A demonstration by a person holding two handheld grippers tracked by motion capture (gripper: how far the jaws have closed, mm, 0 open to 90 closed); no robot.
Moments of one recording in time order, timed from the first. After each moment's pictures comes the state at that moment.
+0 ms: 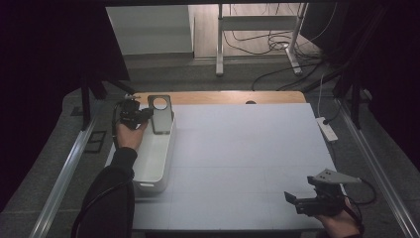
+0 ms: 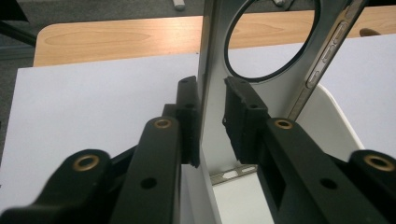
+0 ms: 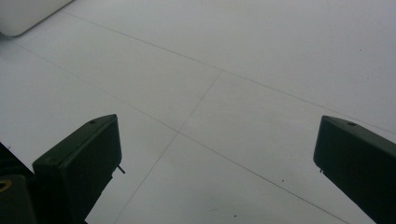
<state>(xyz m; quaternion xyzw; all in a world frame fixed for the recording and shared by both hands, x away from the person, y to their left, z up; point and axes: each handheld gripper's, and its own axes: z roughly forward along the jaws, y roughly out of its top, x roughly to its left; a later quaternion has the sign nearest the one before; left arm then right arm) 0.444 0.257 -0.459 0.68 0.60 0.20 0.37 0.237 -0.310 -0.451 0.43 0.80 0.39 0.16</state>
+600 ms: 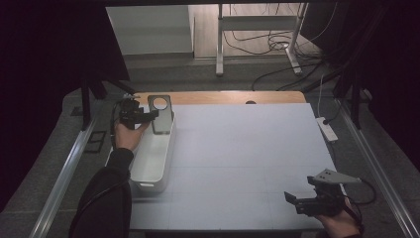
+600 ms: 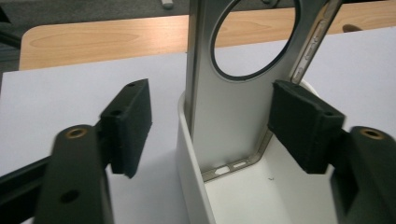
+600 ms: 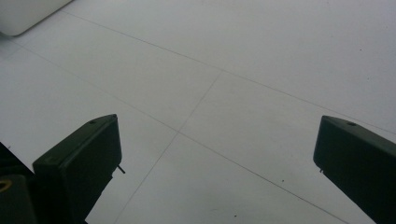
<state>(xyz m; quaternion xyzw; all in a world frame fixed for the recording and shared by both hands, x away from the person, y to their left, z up) 0.442 0.260 -0.456 0.69 0.58 0.18 0.38 0.237 -0.310 -0.451 0.43 0.80 0.39 0.16</state>
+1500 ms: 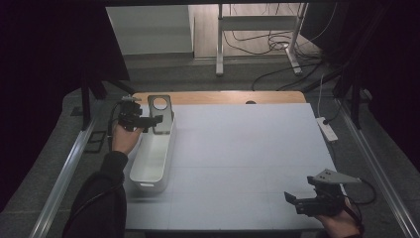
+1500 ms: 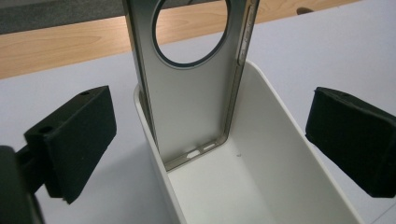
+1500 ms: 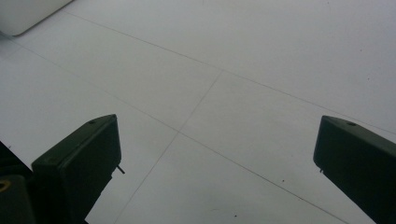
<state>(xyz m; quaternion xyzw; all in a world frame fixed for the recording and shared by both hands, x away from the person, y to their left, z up) 0.425 0.257 -0.445 0.74 0.53 0.15 0.39 0.236 -0.310 -0.451 0.43 0.80 0.39 0.16</state>
